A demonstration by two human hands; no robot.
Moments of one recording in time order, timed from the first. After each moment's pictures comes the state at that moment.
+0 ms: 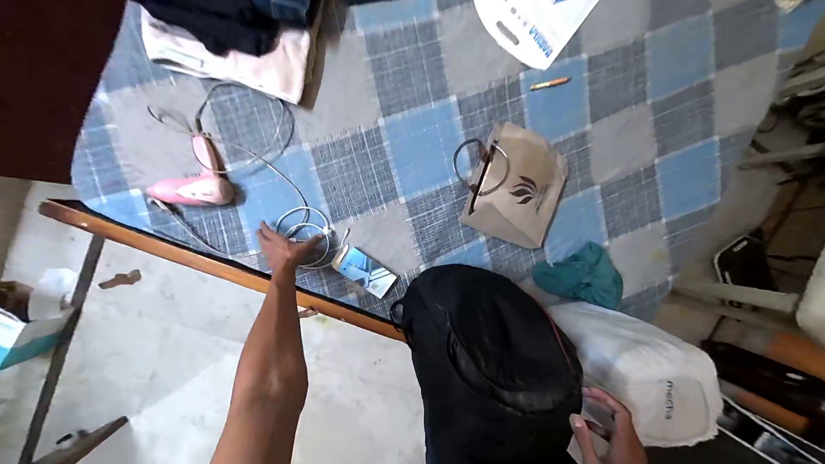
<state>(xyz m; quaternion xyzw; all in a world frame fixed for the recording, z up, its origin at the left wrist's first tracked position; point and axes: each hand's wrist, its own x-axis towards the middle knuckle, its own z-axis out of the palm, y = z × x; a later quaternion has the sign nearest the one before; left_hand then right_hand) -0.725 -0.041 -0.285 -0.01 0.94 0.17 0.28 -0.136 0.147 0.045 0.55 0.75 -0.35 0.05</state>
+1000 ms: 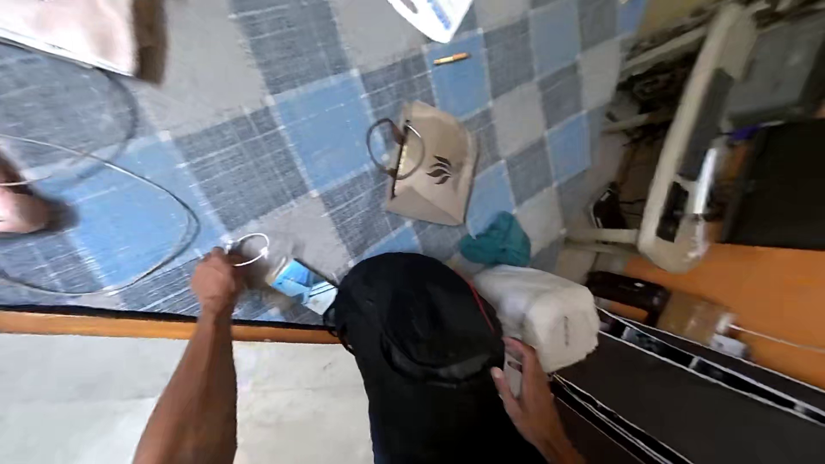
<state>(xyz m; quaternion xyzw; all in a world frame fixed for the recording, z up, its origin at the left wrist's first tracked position) -0.659 -0.004 -0.296 0.21 0.91 0.05 0.35 -0.144 0.145 0.040 0.56 0.78 -0.26 0.07</state>
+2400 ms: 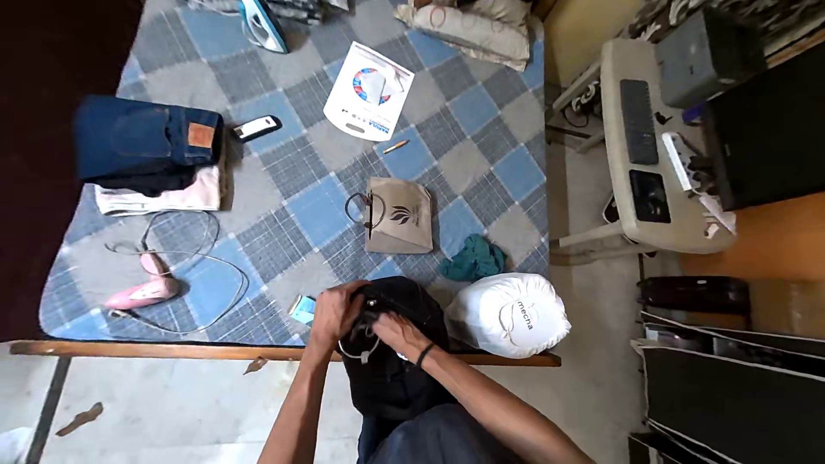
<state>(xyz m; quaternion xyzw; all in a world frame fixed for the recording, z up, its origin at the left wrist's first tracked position) -0.438 0.103 0.017 0.56 0.74 0.27 0.25 -0.256 0.157 0.015 0.27 0.89 -0.34 0.13</state>
